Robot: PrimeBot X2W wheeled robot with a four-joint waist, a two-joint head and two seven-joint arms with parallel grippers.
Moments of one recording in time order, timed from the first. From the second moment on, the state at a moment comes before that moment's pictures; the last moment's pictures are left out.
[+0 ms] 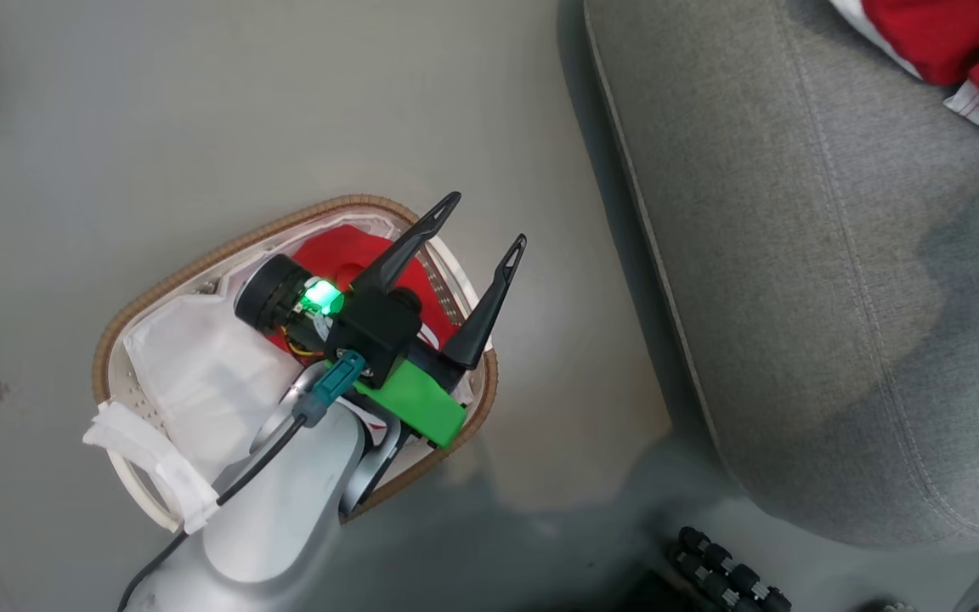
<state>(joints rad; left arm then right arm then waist) -0.58 0.18 -0.67 0.30 -0.27 -0.13 -0.26 -0.74 -0.09 -0.69 0.52 -0.33 0.13 -0.26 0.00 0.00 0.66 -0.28</state>
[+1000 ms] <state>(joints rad) -0.32 0.06 -0.42 0.36 -0.26 -0.11 -0.26 -0.45 -0.07 -0.19 0.31 -0.13 0.13 -0.26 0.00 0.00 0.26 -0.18</state>
